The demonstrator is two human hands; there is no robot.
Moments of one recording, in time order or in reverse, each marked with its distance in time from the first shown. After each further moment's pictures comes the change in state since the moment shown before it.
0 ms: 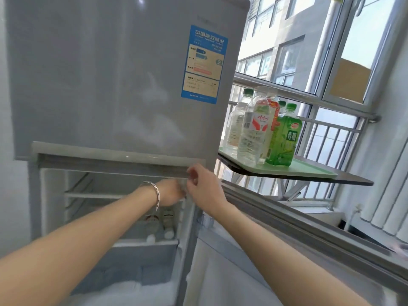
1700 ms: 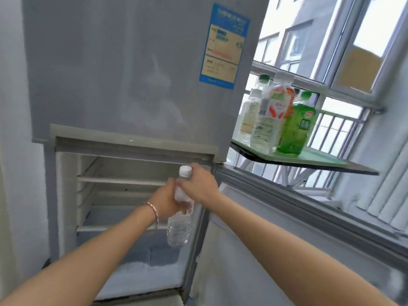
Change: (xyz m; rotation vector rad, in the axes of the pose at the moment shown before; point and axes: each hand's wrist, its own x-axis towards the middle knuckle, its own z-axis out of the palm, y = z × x) left_hand -0.008 -0.078 0.059 -0.360 0.189 0.030; right_hand 0.003 -0.015 0.068 -0.058 -0.138 0.180
